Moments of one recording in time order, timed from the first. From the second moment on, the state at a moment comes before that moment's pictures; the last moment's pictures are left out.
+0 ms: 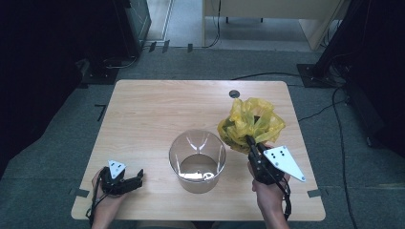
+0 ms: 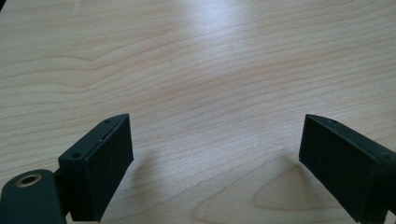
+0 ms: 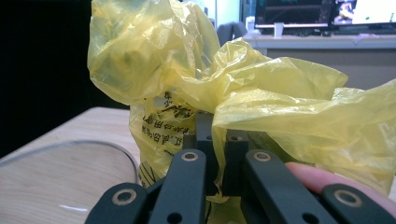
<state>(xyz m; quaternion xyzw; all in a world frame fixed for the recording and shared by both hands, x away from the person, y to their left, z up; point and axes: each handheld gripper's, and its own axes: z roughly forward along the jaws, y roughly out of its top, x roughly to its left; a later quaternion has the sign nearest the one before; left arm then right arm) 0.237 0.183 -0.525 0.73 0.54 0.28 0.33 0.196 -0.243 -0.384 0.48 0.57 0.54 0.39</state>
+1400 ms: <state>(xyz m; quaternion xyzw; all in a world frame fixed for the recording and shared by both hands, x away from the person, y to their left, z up) 0.242 0.183 -0.526 0.73 0.56 0.25 0.32 0.263 -0.234 -0.471 0.47 0.62 0.57 0.26</state>
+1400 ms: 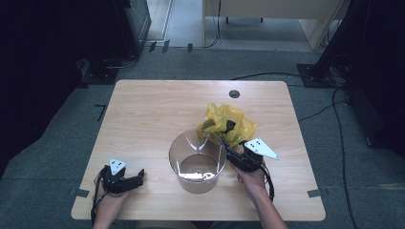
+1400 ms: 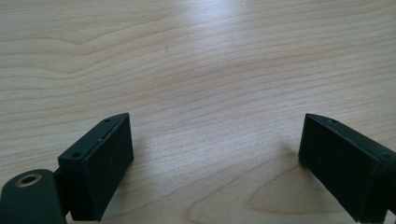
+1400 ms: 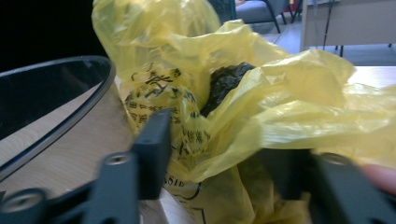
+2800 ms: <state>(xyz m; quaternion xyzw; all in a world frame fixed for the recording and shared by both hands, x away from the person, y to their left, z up) 0.242 0.183 -0.526 0.73 0.56 0.25 0.32 0.219 -0.296 -0.490 0.51 0.66 0.47 0.28</state>
